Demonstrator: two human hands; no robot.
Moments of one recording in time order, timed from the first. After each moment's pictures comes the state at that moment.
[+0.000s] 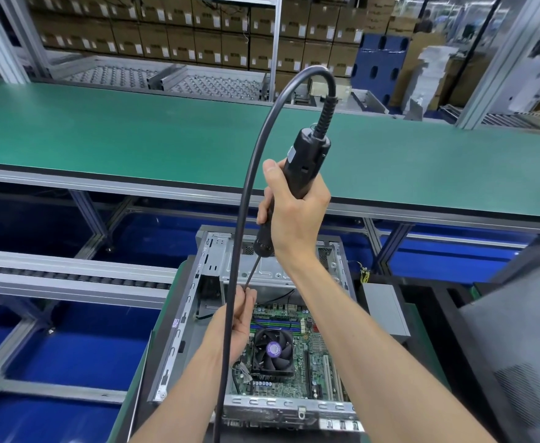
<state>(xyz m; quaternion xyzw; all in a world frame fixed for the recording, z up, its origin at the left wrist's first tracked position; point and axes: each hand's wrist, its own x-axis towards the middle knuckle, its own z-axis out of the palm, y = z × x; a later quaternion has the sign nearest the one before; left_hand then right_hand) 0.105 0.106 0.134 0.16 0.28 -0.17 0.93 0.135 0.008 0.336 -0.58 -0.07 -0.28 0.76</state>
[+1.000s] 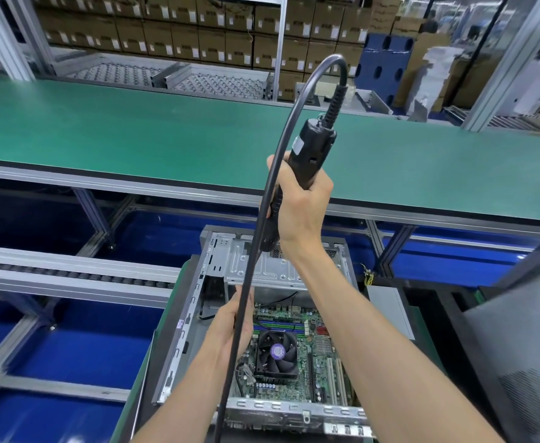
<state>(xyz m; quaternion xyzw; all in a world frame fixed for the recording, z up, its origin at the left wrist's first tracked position) 0.104 0.109 0.143 0.09 0.25 -0.17 0.95 0.145 0.012 0.346 -0.57 -0.10 -0.25 0.78</state>
